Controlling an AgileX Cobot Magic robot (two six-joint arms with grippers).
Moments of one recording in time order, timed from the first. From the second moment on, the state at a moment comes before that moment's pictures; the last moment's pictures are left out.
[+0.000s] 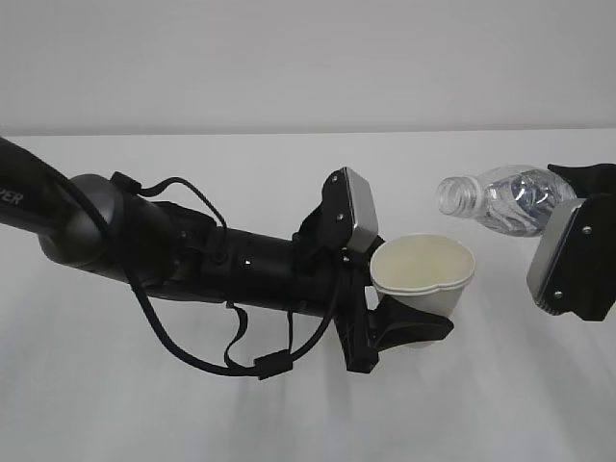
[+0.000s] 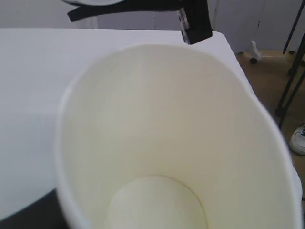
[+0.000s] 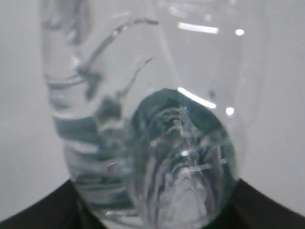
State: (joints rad) left arm -0.67 2.15 -1.13 1.14 -0.92 -0.60; right arm 0.16 1.40 -0.35 -0.08 -0.68 -1.30
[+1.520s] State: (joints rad) left arm -0.67 2.15 -1.13 1.14 -0.93 -0.60; right arm 0.16 1.40 -0.36 -0.09 -0.70 -1.46
